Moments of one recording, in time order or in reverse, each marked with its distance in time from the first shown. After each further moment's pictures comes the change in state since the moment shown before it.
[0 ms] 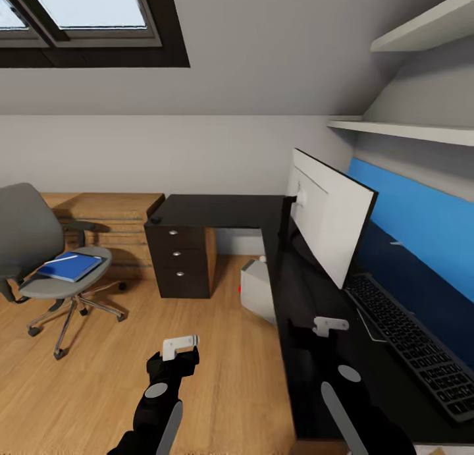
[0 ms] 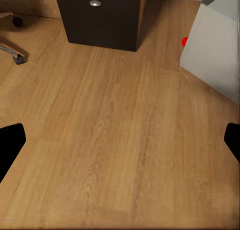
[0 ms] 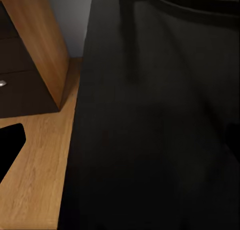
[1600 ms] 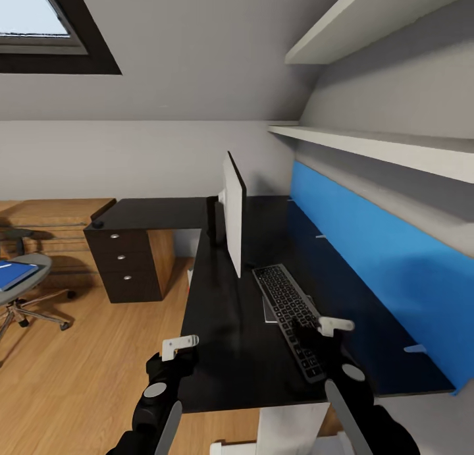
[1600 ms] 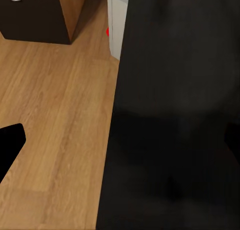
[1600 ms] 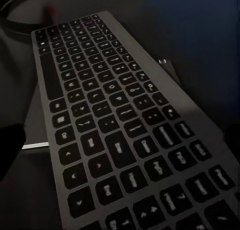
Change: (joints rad) left arm 0.000 0.000 0.007 -0.002 0.007 0.008 -0.004; right arm -0.002 -0.002 -0.032 0.009 0.000 0.005 -0.003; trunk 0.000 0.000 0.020
